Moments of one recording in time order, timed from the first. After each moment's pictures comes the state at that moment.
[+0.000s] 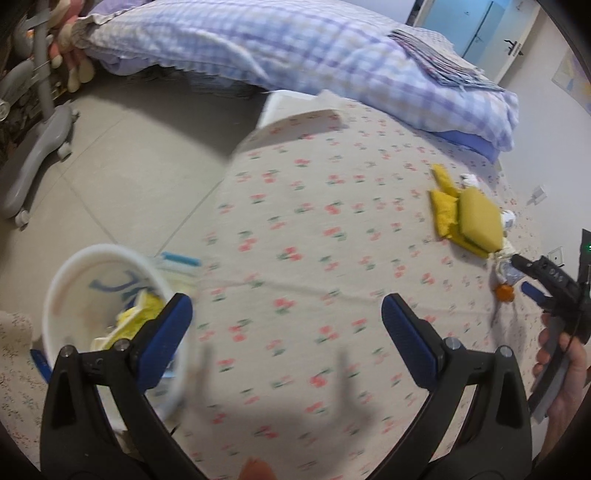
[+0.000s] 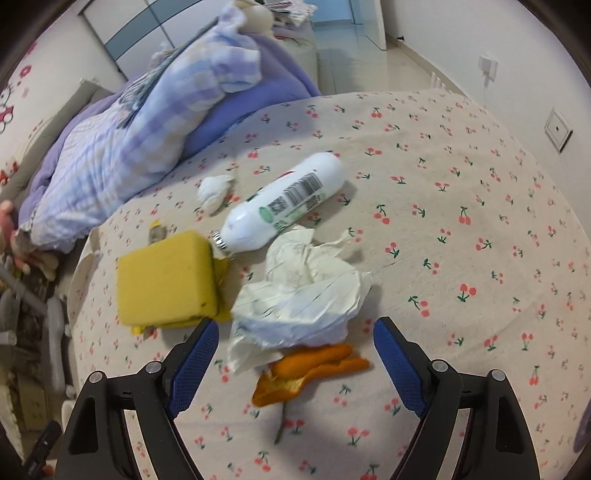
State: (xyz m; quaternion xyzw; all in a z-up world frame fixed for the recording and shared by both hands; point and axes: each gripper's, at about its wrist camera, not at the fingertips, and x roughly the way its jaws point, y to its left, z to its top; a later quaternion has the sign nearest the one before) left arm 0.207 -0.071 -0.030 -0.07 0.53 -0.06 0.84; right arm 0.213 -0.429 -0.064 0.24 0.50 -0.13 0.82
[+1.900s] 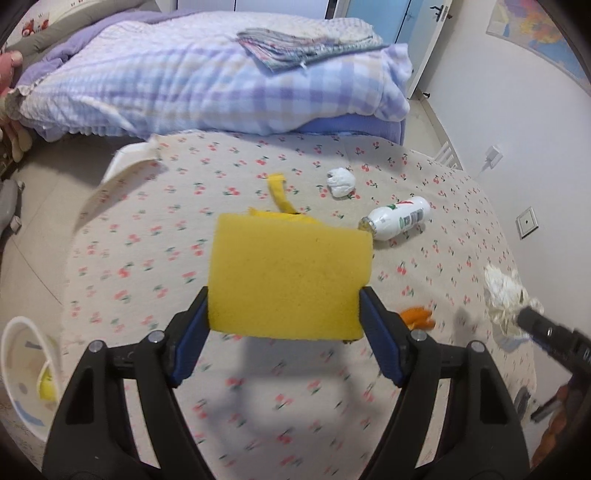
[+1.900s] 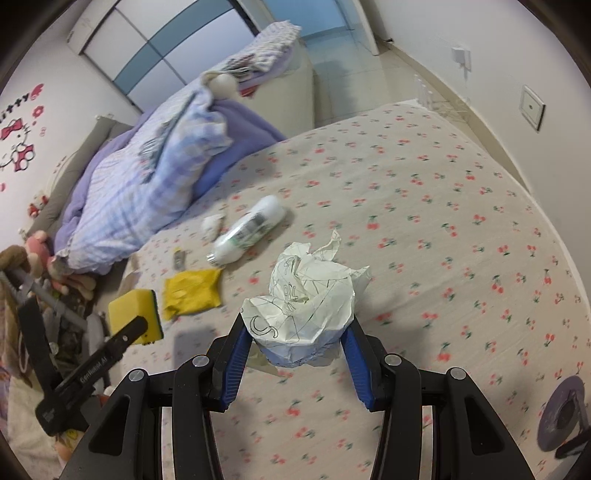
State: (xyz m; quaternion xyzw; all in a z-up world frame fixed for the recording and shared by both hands) left arm 0.211 -0.245 -0.001 0.00 0.49 -0.15 0.86; right arm 0.113 -0.495 0.003 0.30 0.46 -0.08 0.83
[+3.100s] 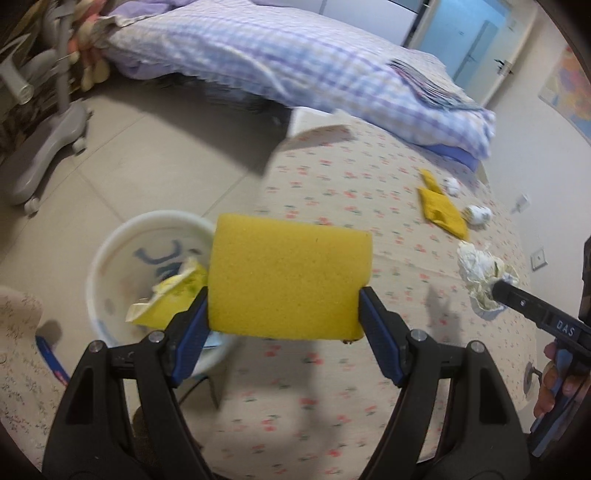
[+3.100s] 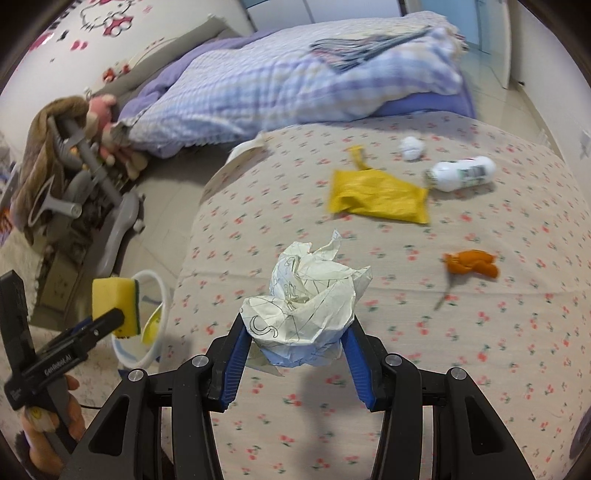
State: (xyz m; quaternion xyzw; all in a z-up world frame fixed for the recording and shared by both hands) left arm 0.133 0.005 -0.005 -0.09 0.50 -0.06 0.86; right arm 0.138 -0.262 0.008 0.13 0.52 0.08 0.84
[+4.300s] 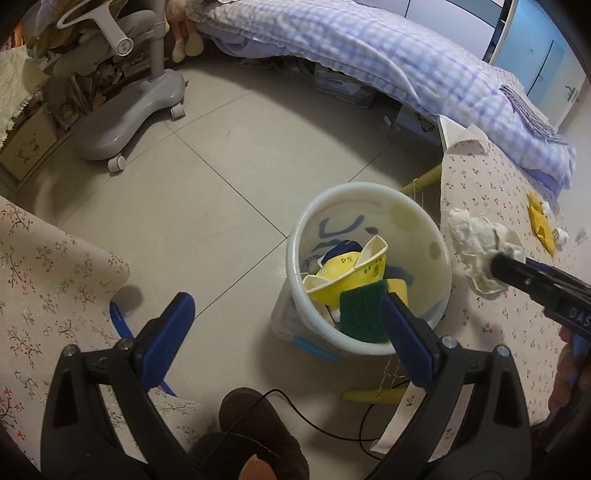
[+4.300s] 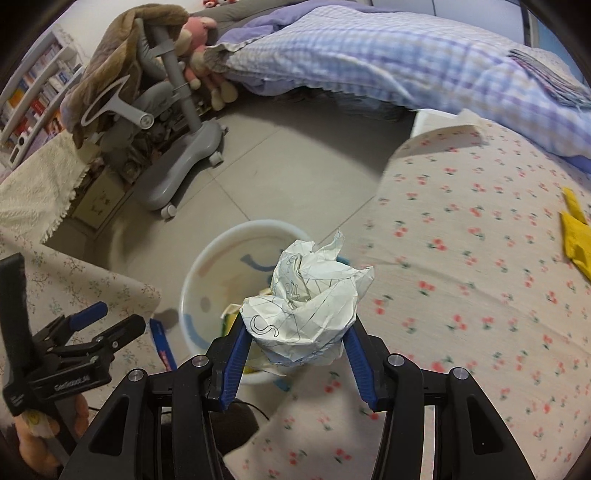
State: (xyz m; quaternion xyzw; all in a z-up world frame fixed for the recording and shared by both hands) left arm 0.100 0.156 -0.038 -0.08 0.52 0.07 0.85; right arm 0.178 -0.027 -0.028 0.04 0.53 0.24 0.81
